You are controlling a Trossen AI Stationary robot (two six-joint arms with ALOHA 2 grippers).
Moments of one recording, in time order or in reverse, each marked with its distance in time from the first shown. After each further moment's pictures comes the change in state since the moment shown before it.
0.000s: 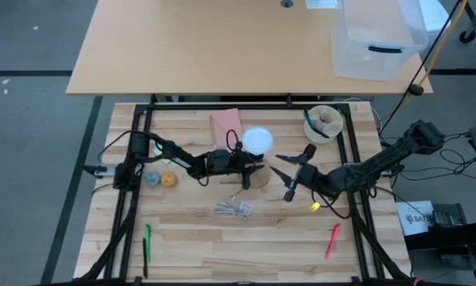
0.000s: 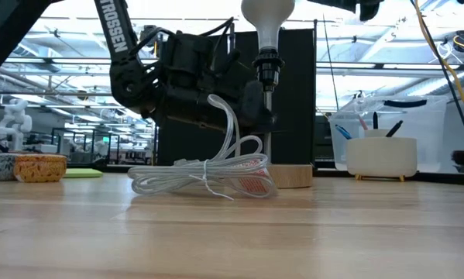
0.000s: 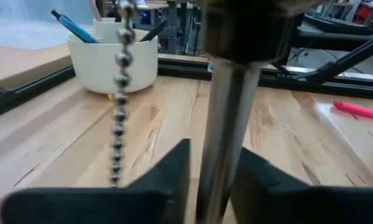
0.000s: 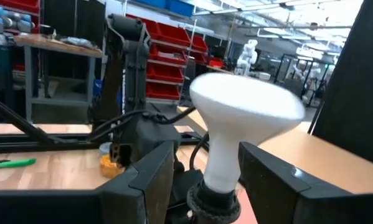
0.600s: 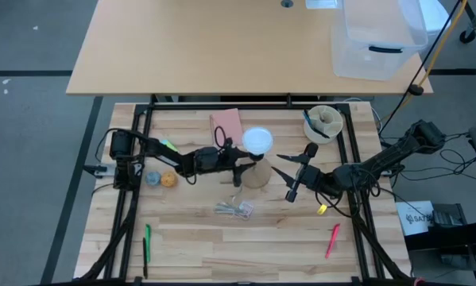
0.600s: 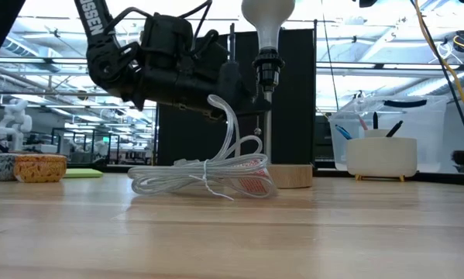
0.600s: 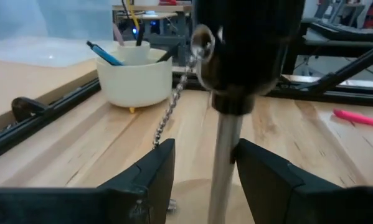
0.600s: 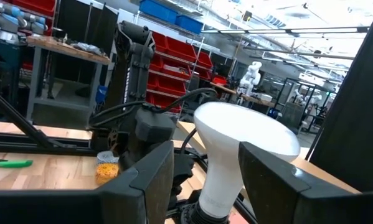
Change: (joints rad) left arm 0.001 -0.178 -0.135 -0.019 -0.039 0.035; right arm 0.003 -0.023 0.000 0.062 -0.051 -0.157
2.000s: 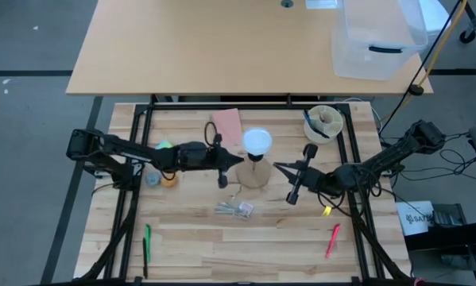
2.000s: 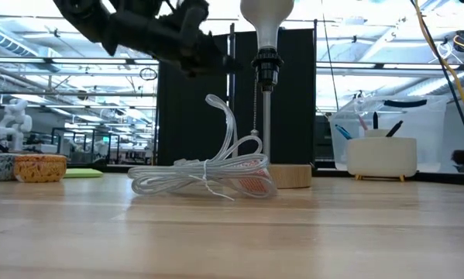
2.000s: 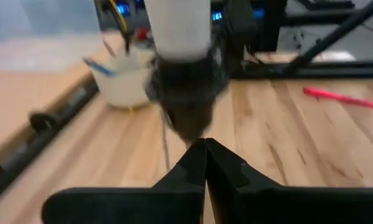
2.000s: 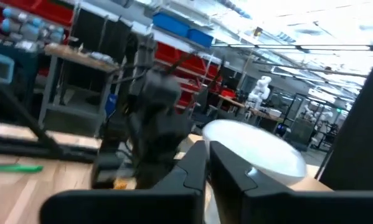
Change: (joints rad) left arm -0.047 -0.394 -0.020 -0.520 -0.009 0.080; right arm 0.003 0.000 -0.001 0.050 -0.062 -0.065
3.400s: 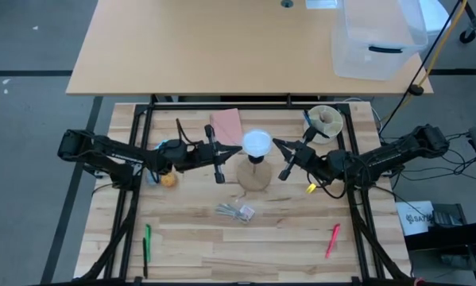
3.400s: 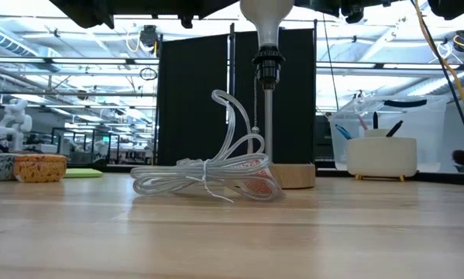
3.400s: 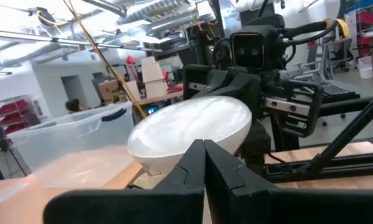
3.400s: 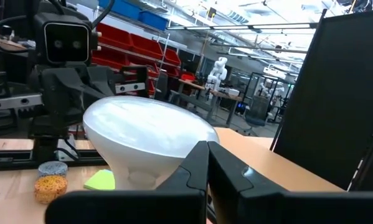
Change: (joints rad) left arm -0.056 -0.105 0.000 0.331 -0.091 0.226; right arm -0.217 0.000 0.002 -0.023 -0.014 0.079
